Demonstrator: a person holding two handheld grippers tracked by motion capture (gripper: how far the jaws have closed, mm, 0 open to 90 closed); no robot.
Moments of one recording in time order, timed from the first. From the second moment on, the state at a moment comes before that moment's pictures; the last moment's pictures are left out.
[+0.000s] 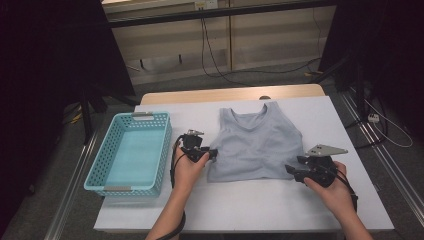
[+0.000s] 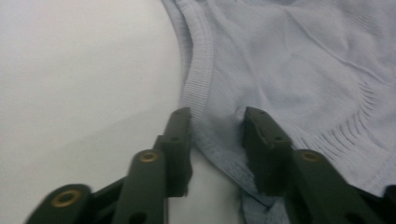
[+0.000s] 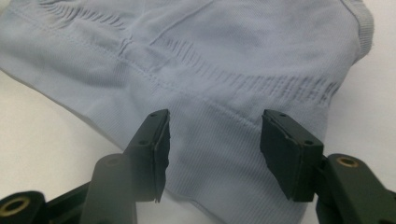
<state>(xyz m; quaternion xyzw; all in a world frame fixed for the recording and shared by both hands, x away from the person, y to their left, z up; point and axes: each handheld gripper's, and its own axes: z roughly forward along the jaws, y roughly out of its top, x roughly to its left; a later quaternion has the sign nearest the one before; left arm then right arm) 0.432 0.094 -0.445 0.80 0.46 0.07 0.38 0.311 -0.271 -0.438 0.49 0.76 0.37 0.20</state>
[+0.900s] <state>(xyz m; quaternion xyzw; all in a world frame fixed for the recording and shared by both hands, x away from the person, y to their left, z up) 0.460 0.097 -0.429 0.81 0.46 0.04 0.36 0.314 -0.275 -0.456 0.49 0.77 0.36 0.18</state>
